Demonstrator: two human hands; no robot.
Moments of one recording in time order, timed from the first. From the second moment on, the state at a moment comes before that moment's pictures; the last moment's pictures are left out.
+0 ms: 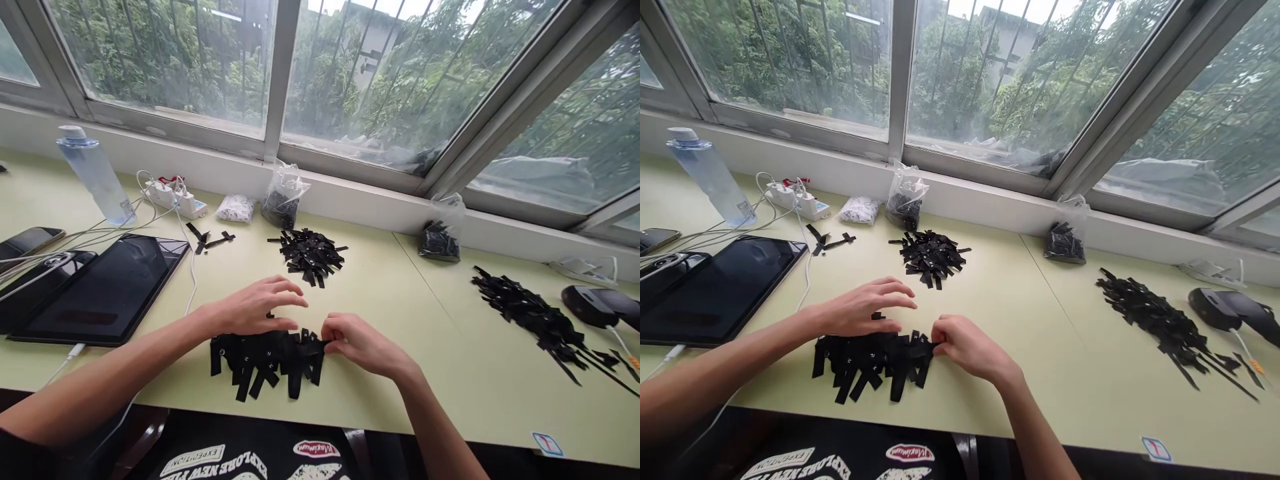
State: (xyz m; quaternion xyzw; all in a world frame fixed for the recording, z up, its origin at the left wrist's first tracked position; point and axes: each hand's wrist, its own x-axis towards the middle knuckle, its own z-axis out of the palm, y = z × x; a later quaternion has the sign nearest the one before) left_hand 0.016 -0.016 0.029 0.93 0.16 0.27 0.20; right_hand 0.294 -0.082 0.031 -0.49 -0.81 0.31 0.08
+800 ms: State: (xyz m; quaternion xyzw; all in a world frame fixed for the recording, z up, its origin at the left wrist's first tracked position) left_hand 0.026 -0.025 0.022 0.85 0.23 0.38 0.28; right_hand 0.283 -0.045 0.063 -0.48 -0.79 0.33 0.20
